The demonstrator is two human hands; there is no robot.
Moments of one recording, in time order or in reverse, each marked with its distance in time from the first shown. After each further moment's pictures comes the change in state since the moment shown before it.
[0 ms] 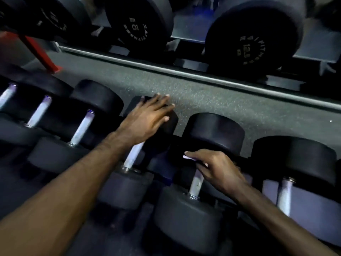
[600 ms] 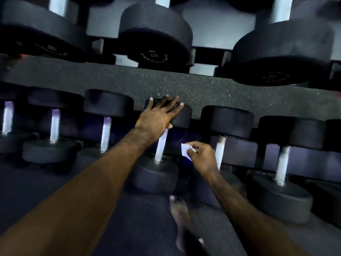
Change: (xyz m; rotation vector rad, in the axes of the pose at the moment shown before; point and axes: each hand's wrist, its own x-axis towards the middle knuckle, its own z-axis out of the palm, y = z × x) left_hand 0.025 -0.042 -0.058 0.198 -0.531 0.135; right_hand 0.080 -0.129 0.052 0.536 0.262 1.019
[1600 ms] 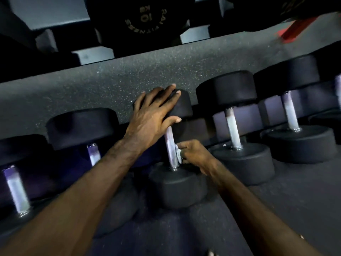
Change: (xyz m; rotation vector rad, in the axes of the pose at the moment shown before) left_hand 0.015 -0.059 0.068 -0.335 0.491 0.367; right_hand 0.023 0.015 0.120 0.340 -0.057 0.295
